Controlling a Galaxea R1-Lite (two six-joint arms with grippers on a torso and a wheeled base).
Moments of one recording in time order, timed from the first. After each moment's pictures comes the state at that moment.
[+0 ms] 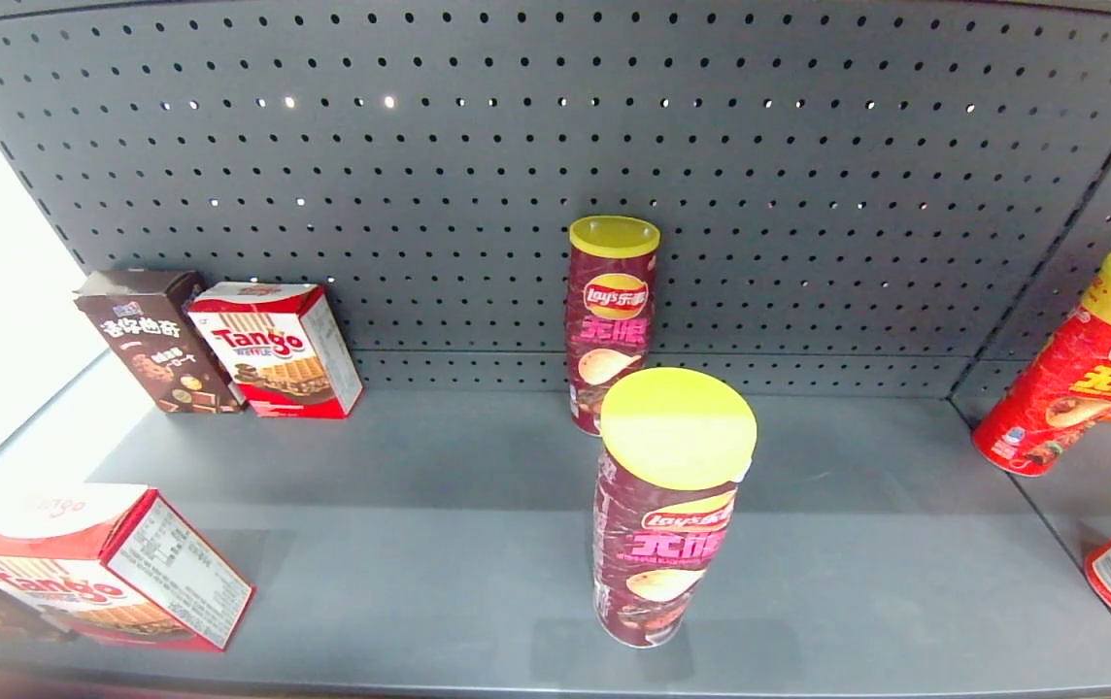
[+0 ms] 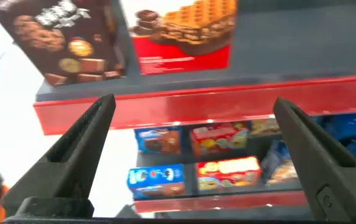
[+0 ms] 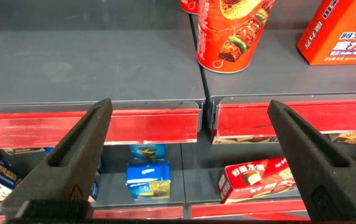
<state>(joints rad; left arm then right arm) 0.00 0.00 -0.01 0.03 -0.05 0.06 0.00 0.01 0.00 0.00 -0.09 -0.01</state>
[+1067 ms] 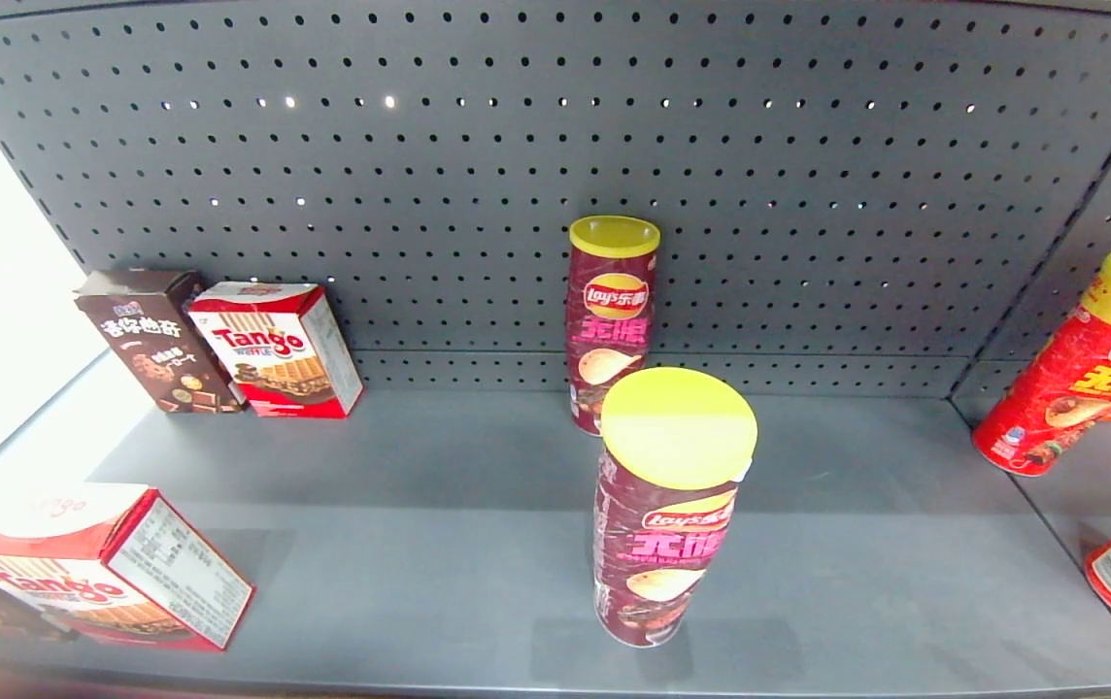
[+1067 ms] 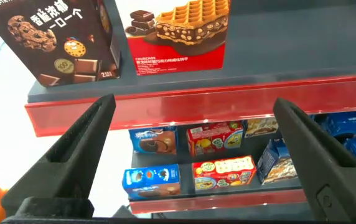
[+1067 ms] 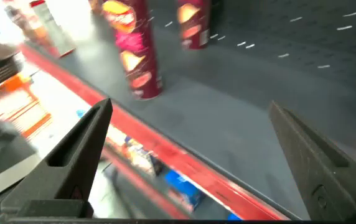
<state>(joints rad) 0.00 0.00 -0.01 0.03 -0.06 0.06 0.04 0.40 -0.37 -0.03 0.65 -0.01</state>
